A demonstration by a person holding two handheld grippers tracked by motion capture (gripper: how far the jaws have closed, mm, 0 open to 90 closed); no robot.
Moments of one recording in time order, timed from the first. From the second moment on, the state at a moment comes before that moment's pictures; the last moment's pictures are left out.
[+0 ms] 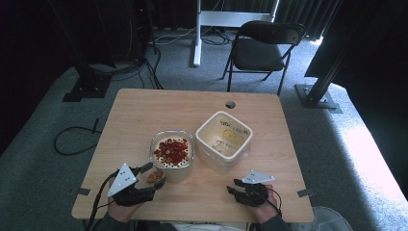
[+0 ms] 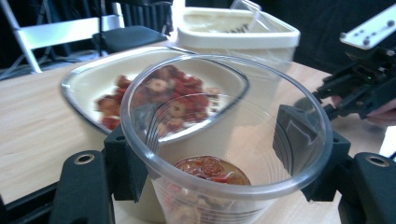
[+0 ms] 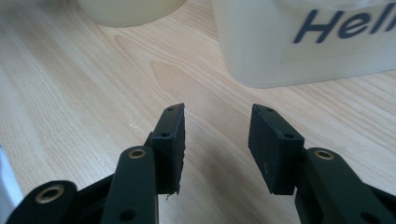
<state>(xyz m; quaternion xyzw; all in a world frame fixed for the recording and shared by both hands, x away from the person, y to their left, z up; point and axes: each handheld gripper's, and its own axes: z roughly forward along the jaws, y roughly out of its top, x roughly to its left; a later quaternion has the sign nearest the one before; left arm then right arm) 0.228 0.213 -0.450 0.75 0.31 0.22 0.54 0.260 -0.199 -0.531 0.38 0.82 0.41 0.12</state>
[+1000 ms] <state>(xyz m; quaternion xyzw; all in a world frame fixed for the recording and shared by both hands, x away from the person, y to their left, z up) 0.278 0.253 -0.418 0.74 0.35 0.28 0.50 0.261 -0.201 -0.531 0.38 0.82 0.41 0.12</state>
